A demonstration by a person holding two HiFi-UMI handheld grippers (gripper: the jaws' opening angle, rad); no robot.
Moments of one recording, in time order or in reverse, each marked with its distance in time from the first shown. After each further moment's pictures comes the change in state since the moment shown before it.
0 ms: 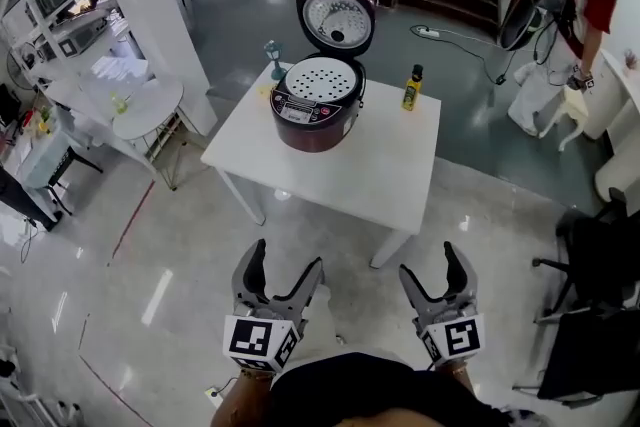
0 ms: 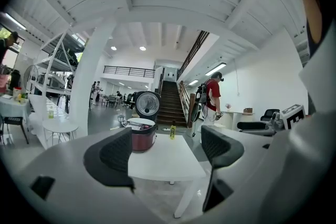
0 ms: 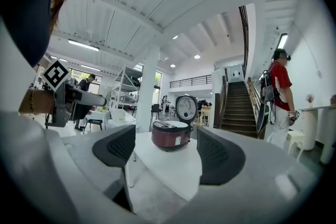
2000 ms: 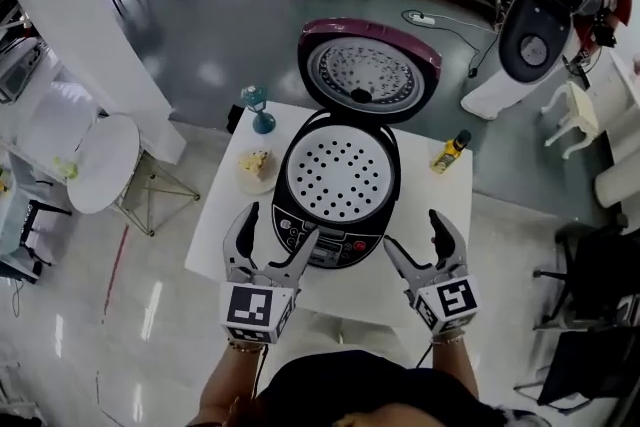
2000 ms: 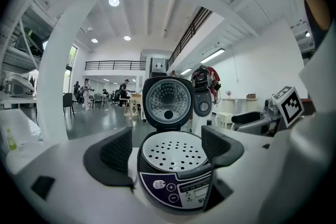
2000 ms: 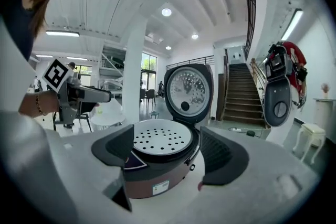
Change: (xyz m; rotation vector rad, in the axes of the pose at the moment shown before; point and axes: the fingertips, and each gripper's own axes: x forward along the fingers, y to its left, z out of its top) left arm 0.404 0.250 0.074 0.136 0.088 -0.123; right arm 0.453 -0.118 -0.001 0.063 0.172 -0.022
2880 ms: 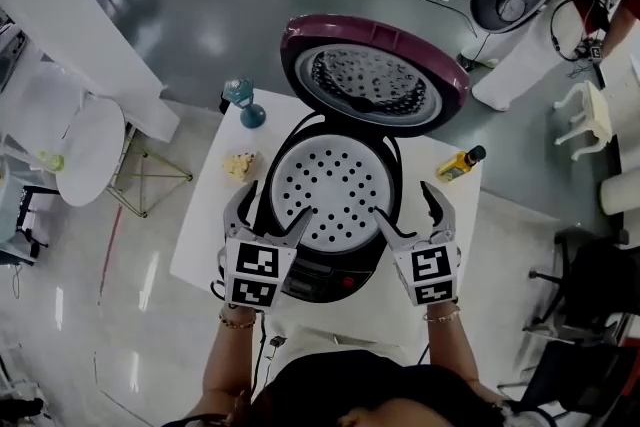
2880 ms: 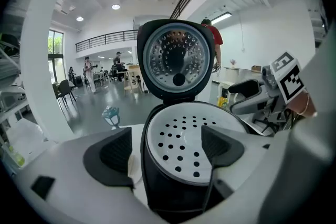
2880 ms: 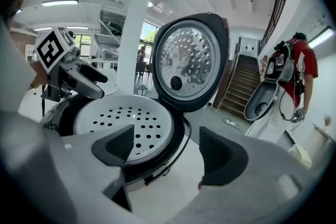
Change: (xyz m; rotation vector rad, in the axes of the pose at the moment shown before) left arm 0.131 0.040 -0.072 0.073 0.394 0.011; right arm 0.127 -0.072 -0.034 -0.144 0.303 -0.027
